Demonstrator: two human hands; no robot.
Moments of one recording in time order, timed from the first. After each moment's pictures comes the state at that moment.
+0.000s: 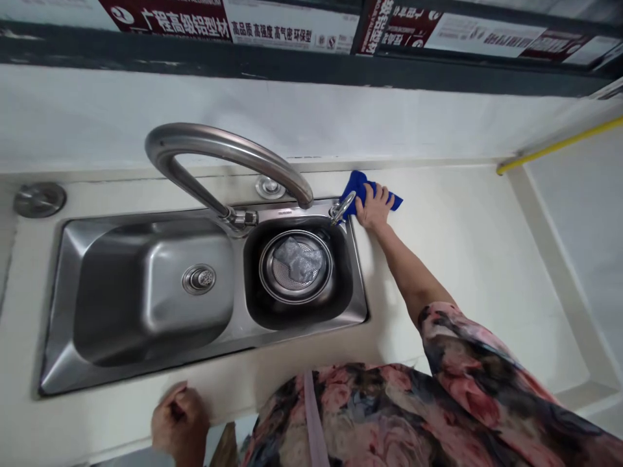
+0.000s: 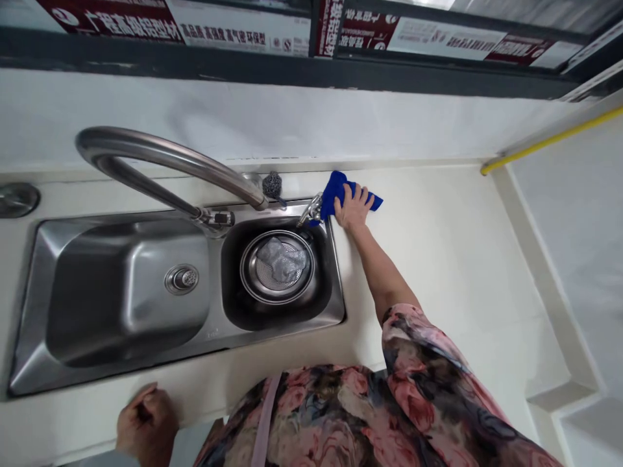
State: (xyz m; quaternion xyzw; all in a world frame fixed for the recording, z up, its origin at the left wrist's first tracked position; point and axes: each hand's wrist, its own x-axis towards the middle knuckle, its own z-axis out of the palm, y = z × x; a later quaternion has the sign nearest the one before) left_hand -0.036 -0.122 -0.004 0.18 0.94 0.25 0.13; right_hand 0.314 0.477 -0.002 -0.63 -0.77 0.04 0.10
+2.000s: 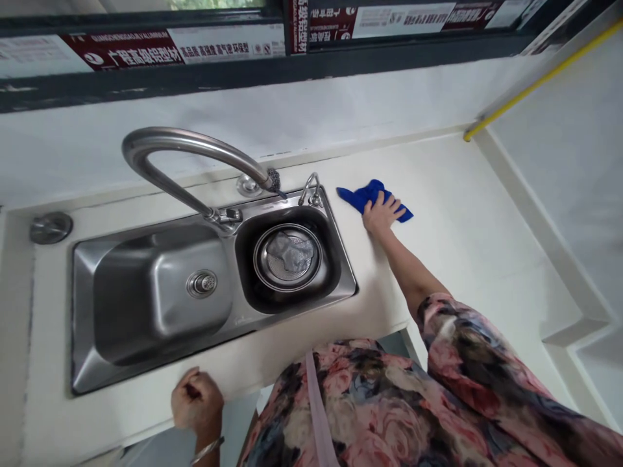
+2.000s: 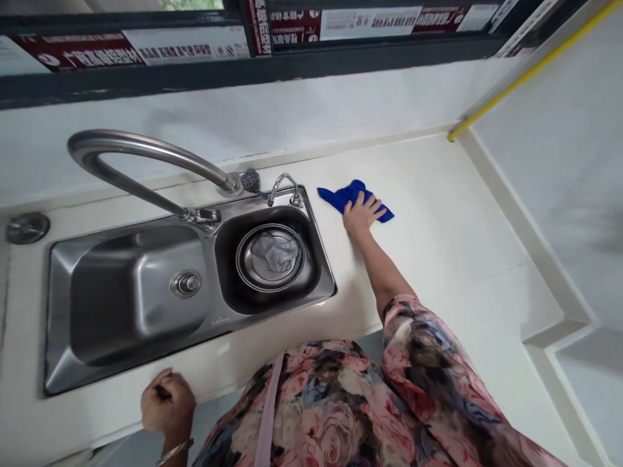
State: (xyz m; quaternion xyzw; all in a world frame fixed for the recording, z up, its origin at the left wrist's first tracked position) left_hand -0.030 -0.102 0.008 0.24 0.93 0.26 0.07; right_hand 0.389 0.406 -0.003 -0.79 -0.60 0.01 0.11
